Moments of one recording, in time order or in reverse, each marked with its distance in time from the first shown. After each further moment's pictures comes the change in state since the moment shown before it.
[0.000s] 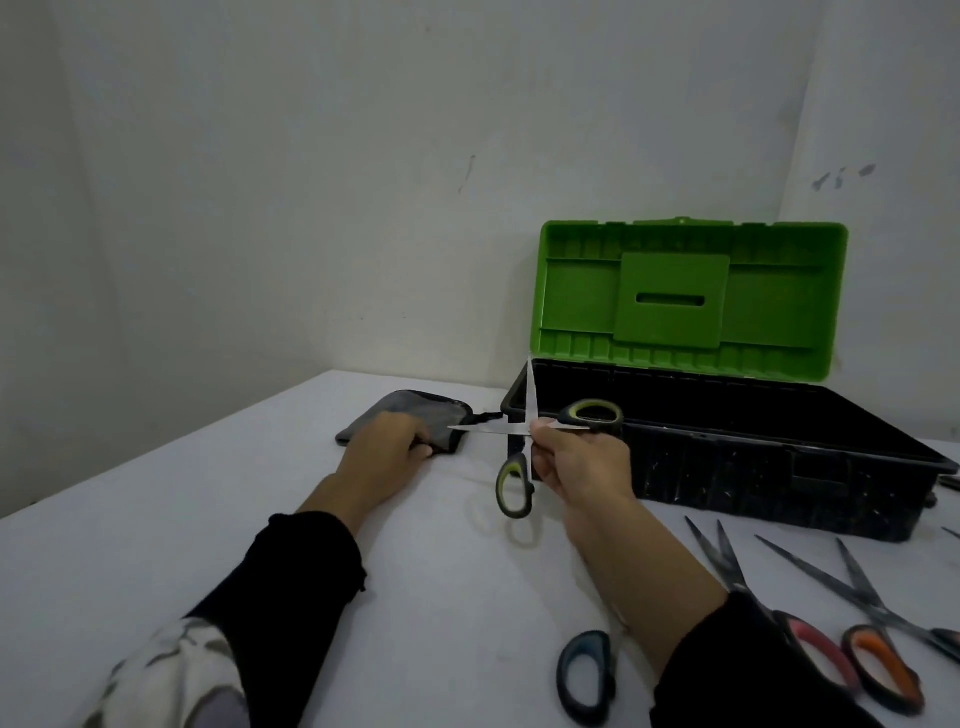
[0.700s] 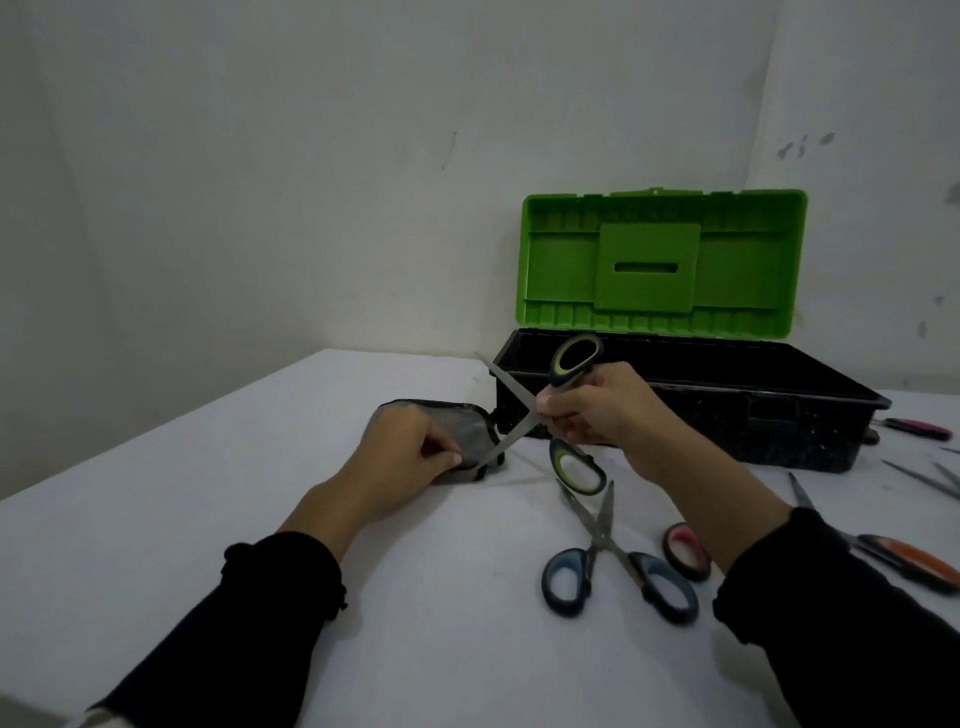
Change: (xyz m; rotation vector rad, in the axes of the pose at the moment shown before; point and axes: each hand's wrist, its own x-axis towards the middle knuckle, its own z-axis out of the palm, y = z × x) left_hand -0.070 0.056 -0.039 -0.243 -0.076 0.123; right_hand -0.031 -0.048 -0.046 -0.523 -0.335 -0.181
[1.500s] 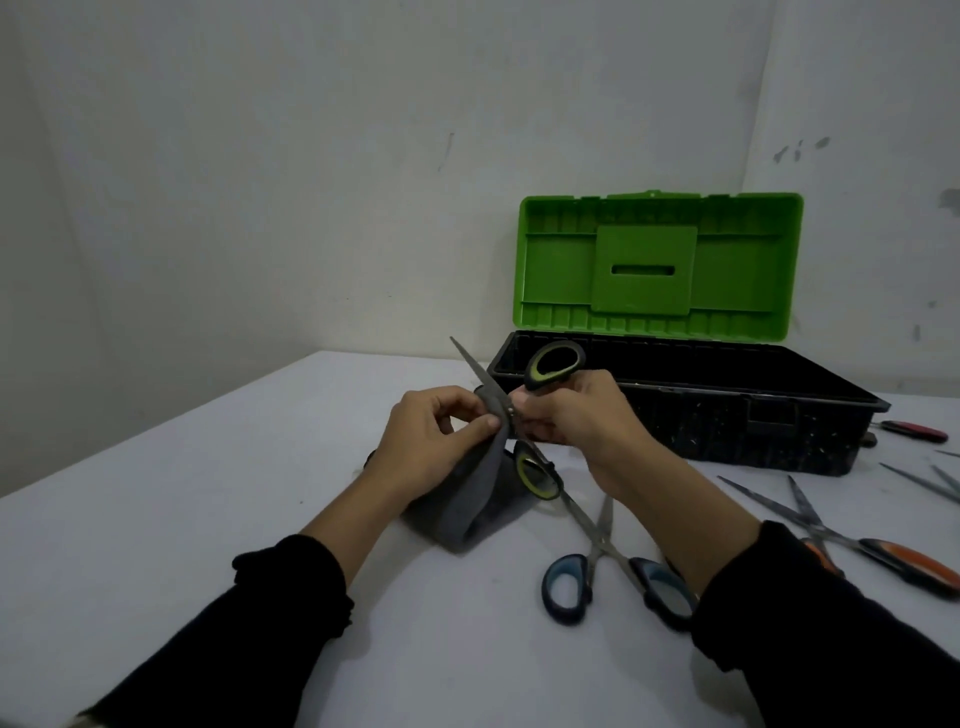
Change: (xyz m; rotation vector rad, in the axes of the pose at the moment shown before) left_hand 0.004 0.036 0.004 -0.501 0.180 -0.090; right_hand 0.005 0.008 0.028 0.192 0.063 -0.043
